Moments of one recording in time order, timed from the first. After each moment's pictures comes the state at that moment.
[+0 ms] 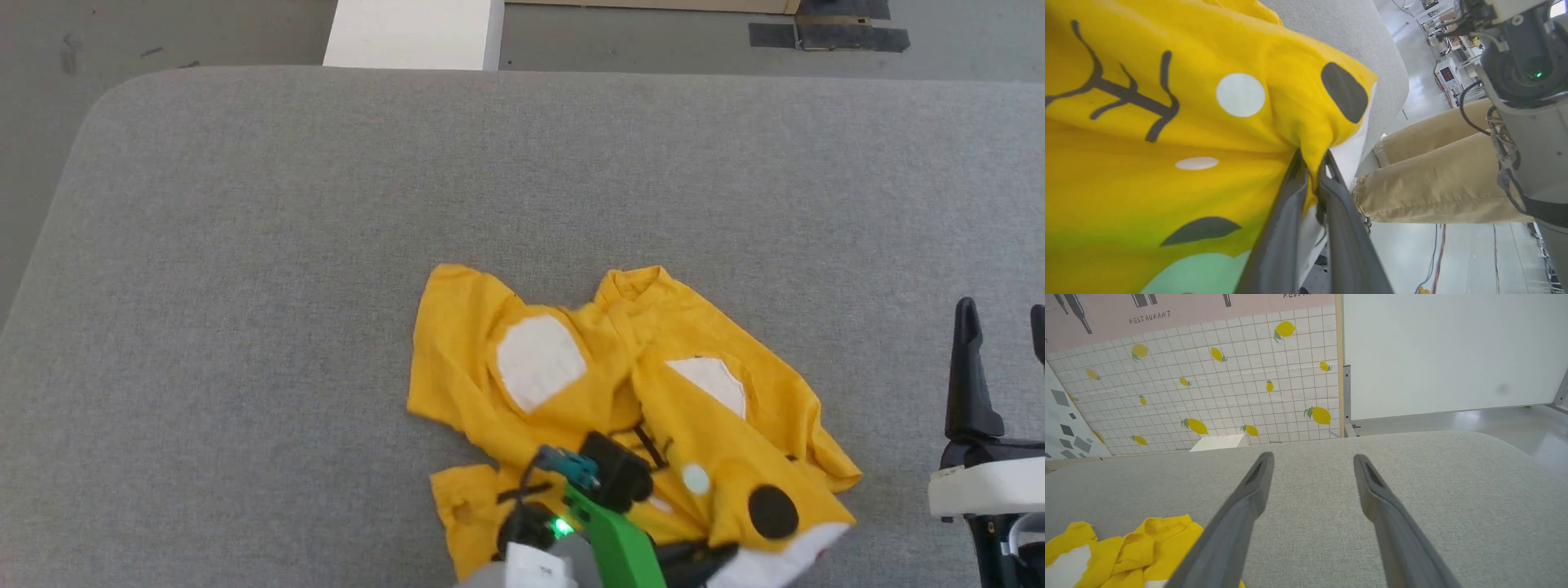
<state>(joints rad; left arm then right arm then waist) -0.26 0.12 -0.87 0.04 -0.84 -0.10 0.39 0.02 -0.05 -0.25 -0.18 0.19 0.13 -0.07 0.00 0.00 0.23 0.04</state>
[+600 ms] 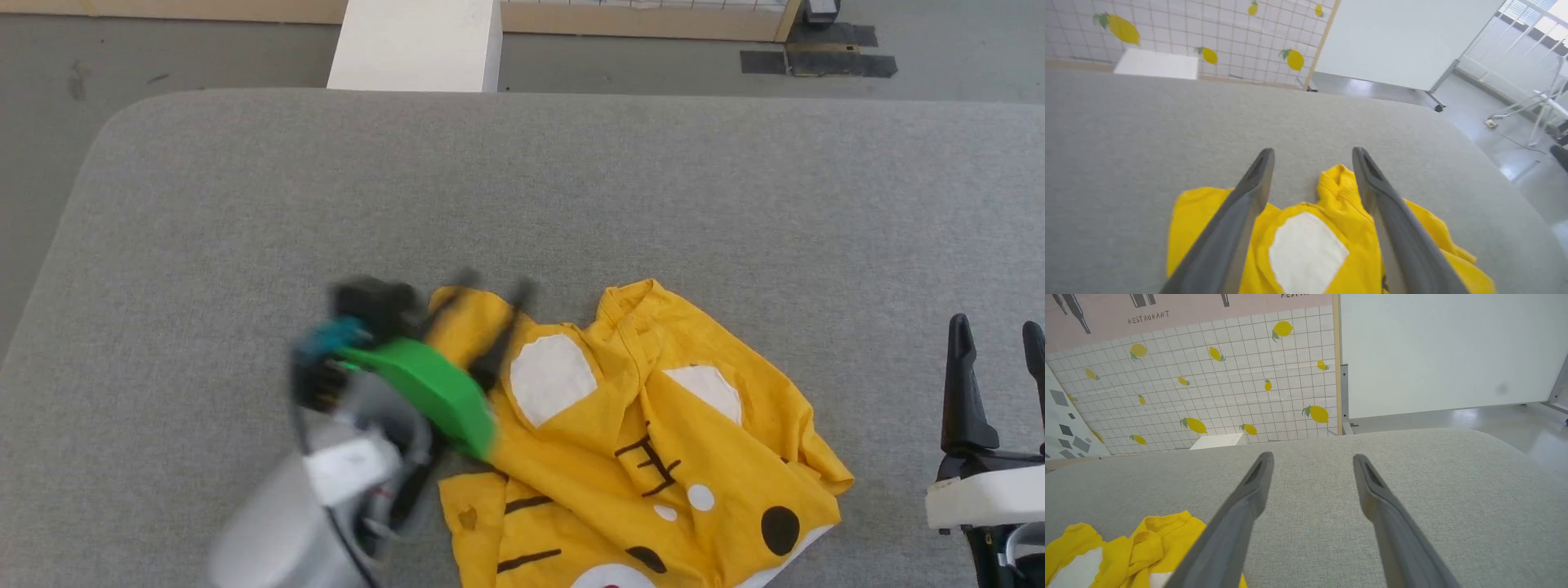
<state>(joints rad) -0.38 0.23 -0.59 0.07 -0.73 0.07 0.06 0.04 -0.05 -0.25 -0.16 0.19 0.13 -0.06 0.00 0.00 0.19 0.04</state>
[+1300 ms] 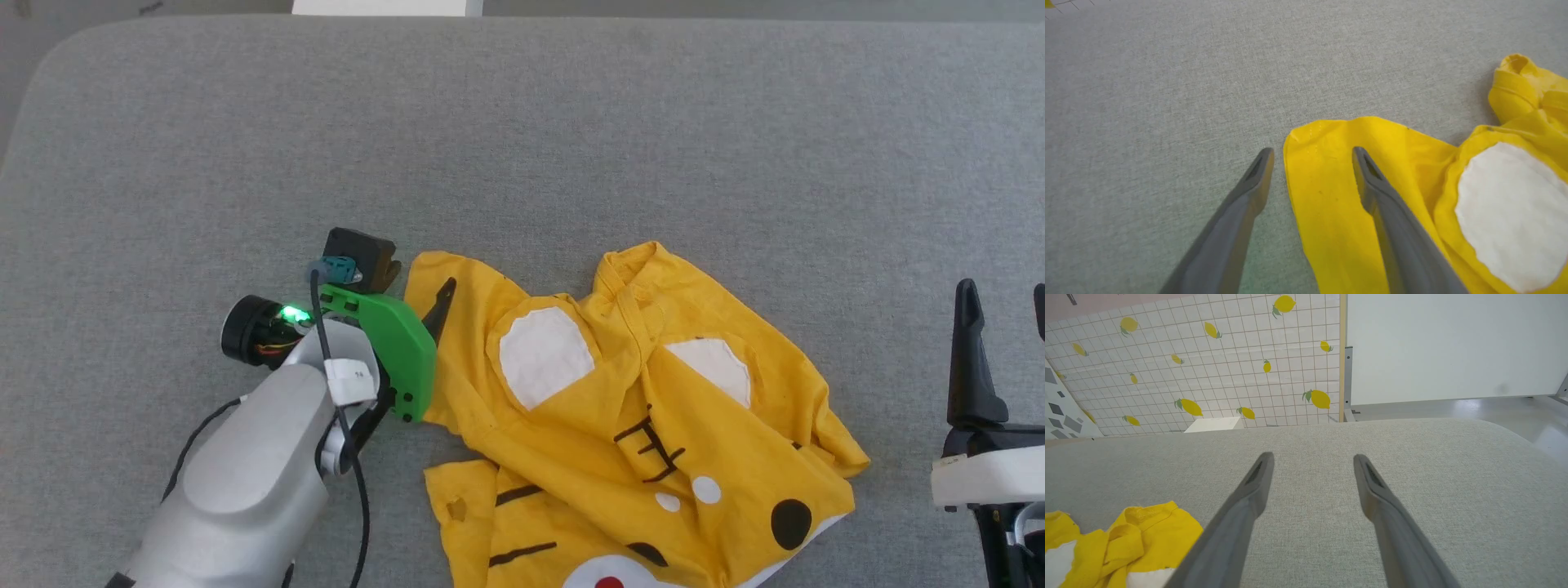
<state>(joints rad) -0.59 0.35 -0.65 0.36 -0.58 0.05 0.20 0.01 -0.05 -0.24 -0.24 0.18 0.13 -0.02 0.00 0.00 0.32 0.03</state>
